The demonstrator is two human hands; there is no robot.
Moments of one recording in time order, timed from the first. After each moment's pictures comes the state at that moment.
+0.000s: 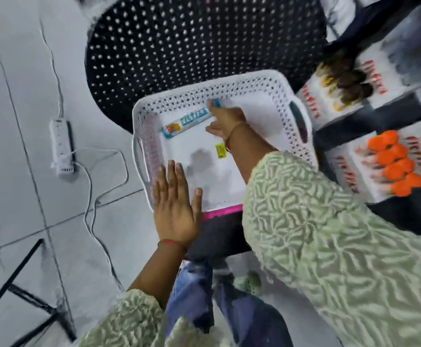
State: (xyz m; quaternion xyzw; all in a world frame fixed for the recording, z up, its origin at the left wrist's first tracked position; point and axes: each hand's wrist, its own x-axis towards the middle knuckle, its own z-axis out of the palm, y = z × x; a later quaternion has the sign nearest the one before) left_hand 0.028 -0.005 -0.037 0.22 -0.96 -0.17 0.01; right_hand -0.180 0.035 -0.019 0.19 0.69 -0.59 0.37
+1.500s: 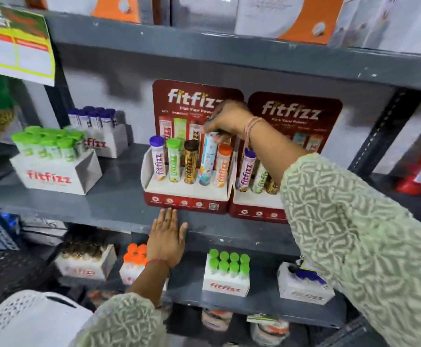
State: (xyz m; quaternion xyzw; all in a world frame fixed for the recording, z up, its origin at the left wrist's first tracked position) left_hand -0.086 0.347 0.144 -0.35 -0.91 -0.22 0.02; right_hand -0.064 0.512 0.404 0.27 0.88 -0.36 -0.13
